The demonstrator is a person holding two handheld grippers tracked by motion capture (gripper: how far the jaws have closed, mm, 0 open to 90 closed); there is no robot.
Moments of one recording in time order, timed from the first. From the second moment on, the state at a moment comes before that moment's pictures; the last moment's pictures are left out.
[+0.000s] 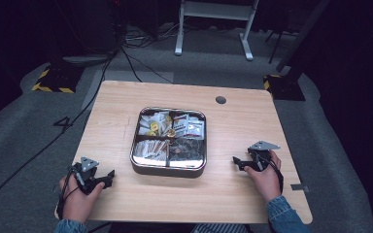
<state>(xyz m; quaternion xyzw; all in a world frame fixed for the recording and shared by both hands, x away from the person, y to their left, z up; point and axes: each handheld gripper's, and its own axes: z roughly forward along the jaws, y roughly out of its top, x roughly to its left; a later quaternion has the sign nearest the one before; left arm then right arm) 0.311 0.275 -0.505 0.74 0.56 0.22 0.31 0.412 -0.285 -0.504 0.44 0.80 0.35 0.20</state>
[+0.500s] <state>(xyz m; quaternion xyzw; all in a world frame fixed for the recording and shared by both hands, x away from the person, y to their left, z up) 0.311 0.275 -0.505 0.74 0.56 0.22 0.31 0.410 -0.285 -0.498 0.44 0.81 0.36 0.18</state>
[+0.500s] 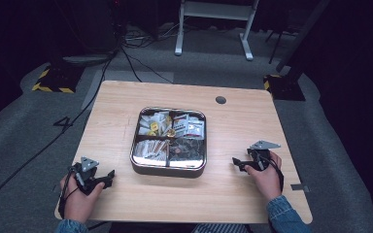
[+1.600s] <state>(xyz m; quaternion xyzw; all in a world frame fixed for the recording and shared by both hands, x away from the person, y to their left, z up) 0.312 0.275 -0.505 0.74 0.56 0.22 0.31 0.388 -0.251 -0.423 0.37 0.80 0.45 0.16</state>
